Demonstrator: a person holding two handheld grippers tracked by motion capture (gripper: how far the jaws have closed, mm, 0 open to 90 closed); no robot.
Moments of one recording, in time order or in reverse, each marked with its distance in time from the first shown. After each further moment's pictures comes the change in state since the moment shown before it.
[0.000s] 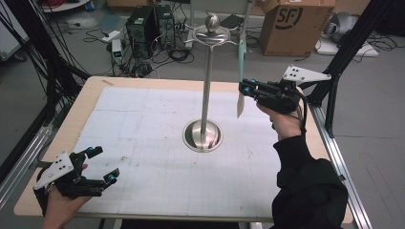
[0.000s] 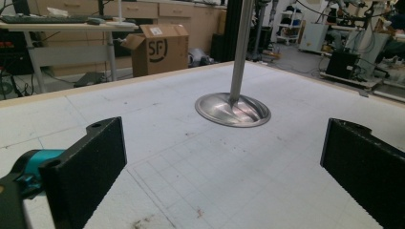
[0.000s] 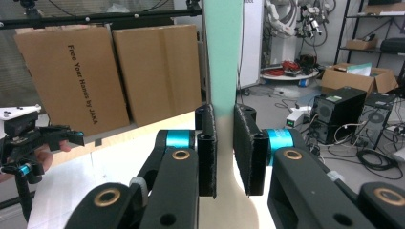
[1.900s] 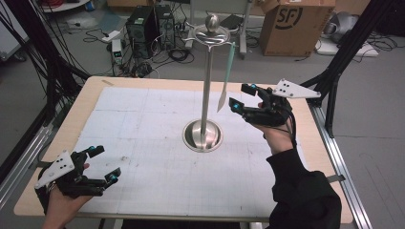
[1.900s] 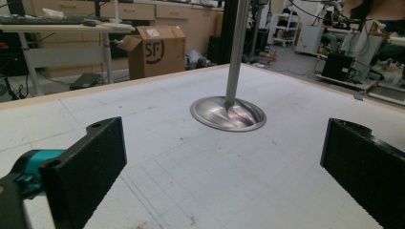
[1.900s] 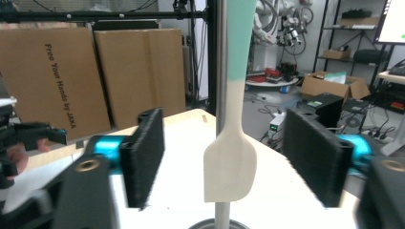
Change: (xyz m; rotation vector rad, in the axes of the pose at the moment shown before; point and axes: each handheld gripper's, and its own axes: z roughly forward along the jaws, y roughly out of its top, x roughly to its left) left arm -0.003 0.004 0.004 -0.009 -0.013 -0.008; right arm 0.028 -0.026 0.007 -0.034 -0.088 -0.037
